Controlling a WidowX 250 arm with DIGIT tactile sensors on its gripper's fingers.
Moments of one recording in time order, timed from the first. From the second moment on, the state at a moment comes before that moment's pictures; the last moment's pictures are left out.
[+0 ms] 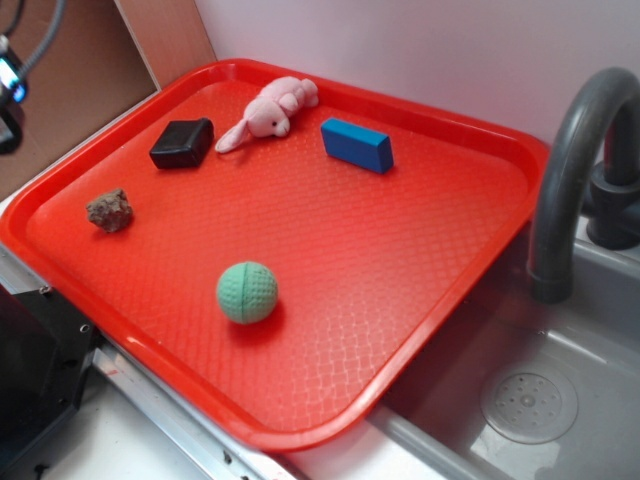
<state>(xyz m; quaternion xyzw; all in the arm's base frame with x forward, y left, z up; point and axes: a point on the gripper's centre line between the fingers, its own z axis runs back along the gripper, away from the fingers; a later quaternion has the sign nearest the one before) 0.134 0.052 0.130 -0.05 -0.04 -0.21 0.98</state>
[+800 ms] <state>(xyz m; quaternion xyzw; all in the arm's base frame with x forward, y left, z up) 0.155 0.069 0.047 0.02 0.03 -0.17 0.98</state>
